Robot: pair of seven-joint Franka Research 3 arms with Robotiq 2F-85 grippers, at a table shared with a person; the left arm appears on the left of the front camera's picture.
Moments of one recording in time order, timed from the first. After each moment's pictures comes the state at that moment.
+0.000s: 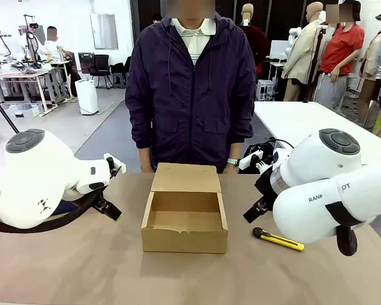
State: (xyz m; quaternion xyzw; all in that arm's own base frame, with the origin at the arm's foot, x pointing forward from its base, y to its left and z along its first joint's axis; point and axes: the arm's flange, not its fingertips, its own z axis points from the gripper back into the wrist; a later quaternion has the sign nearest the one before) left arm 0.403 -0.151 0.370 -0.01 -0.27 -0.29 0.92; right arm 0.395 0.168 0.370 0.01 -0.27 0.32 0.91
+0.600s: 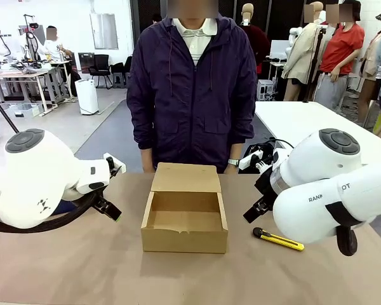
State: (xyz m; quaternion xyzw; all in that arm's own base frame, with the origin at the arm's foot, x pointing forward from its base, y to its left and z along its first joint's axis) left arm 0.403 -0.151 0.370 -0.01 -0.27 -0.29 0.92; right arm 0.395 0.168 0.370 0.01 -0.27 0.32 0.91
